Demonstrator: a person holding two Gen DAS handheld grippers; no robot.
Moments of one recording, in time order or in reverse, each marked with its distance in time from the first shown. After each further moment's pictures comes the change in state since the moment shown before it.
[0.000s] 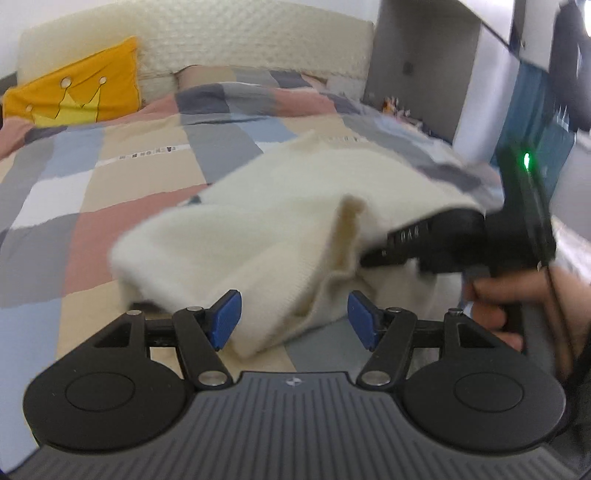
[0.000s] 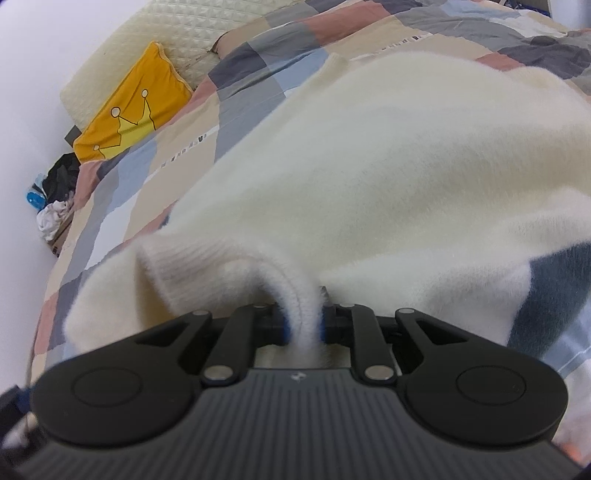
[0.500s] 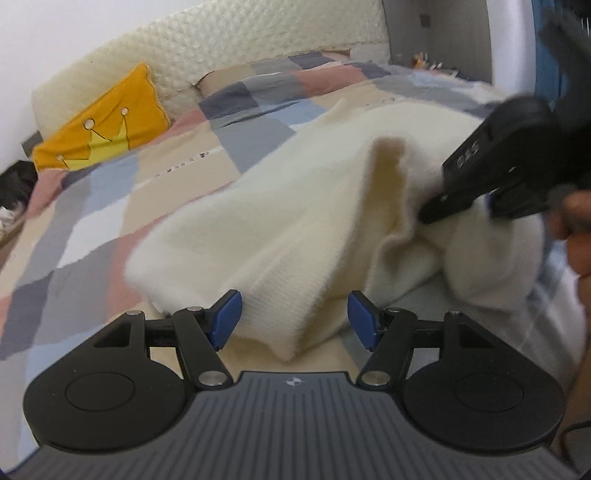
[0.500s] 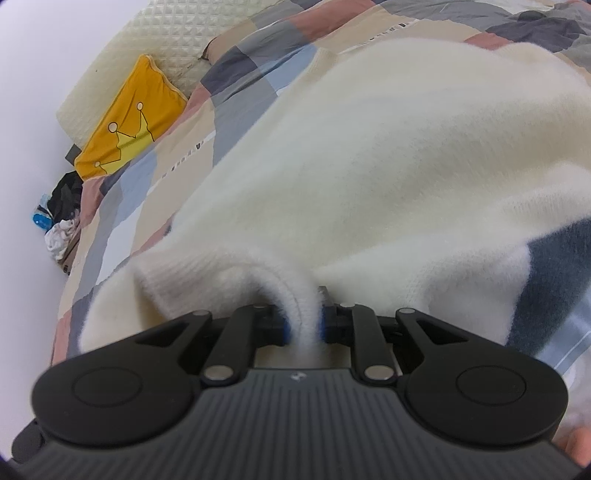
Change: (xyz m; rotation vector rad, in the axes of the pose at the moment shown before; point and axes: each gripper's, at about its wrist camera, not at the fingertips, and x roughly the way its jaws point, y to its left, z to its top) left arm 0.055 -0.023 -0.017 0.201 0.040 0.264; right arm 0.001 -0.008 0.000 0.072 0.003 0.026
